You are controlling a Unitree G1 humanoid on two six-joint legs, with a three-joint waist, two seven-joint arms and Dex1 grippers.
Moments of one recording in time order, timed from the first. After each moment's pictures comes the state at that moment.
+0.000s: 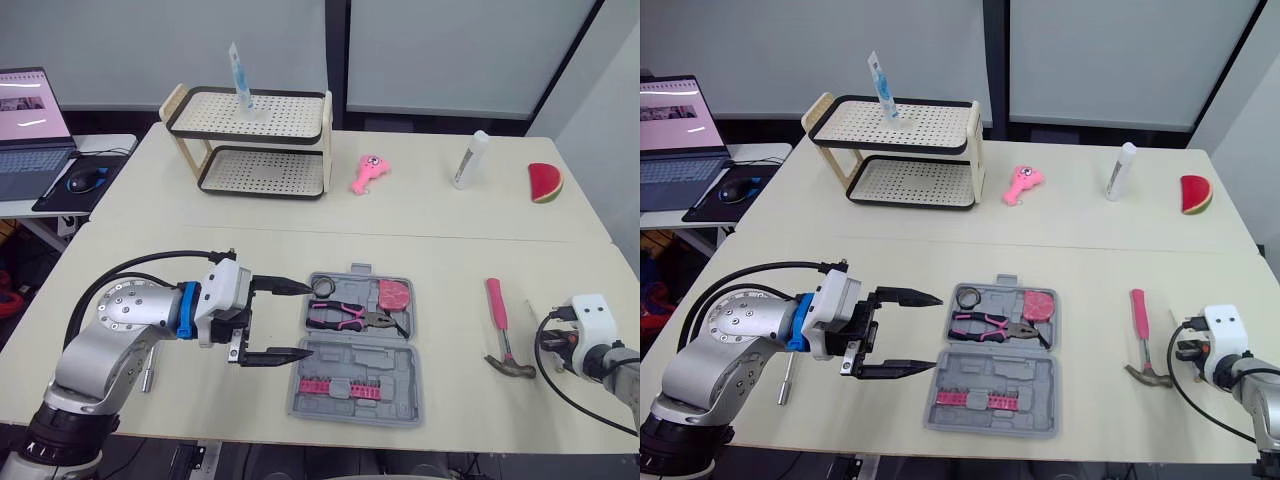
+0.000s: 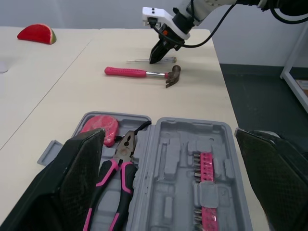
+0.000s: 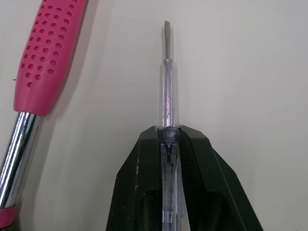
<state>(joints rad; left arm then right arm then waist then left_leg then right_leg) -0.17 0.81 0.01 -0.37 -0.57 0.29 -1.28 0.07 -0.69 -0.36 -0.05 0.26 0.84 0.48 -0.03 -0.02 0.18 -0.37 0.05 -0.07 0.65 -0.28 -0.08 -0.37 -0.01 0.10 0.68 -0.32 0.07</state>
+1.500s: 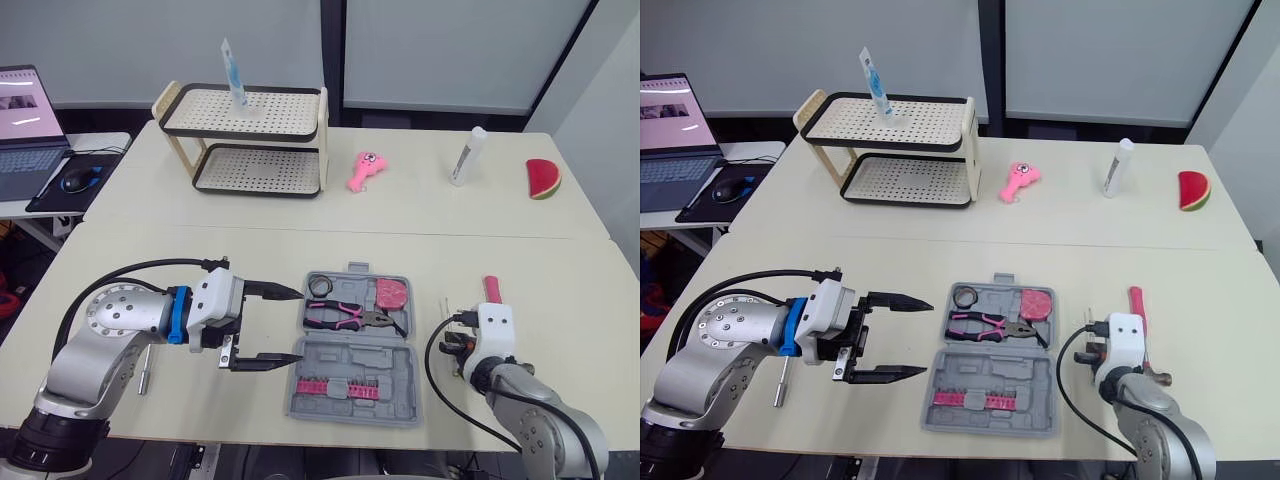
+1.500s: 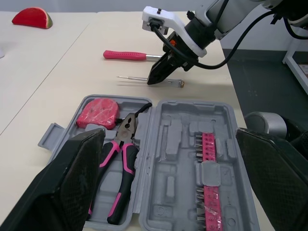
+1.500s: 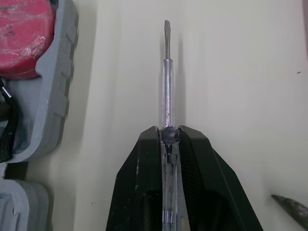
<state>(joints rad) -0.13 0.84 0.03 -0.35 -0.53 0.23 -1.30 0.13 -0.06 -0.15 -0.66 0.23 1.18 0.04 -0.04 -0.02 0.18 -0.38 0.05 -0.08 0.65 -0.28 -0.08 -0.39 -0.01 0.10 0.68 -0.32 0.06</state>
